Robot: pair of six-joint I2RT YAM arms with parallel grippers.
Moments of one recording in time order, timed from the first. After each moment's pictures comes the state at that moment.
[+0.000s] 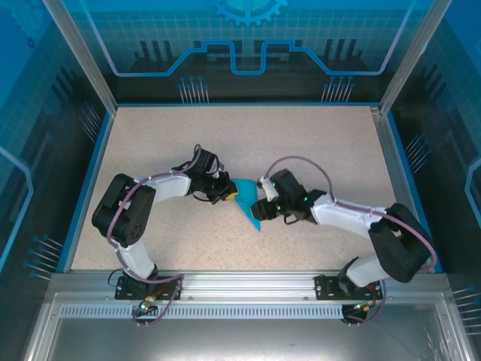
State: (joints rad) left arm -0.40 1.76 0.94 -0.18 0.59 -0.98; right arm 0.73 1.42 0.70 -0.15 -0.20 0.29
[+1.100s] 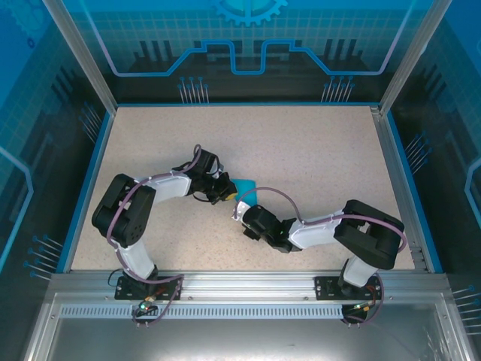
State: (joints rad) left arm -0.40 1.76 0.94 -0.19 0.57 -0.99; right arm 1.05 1.64 0.62 0.22 0.41 -0.12
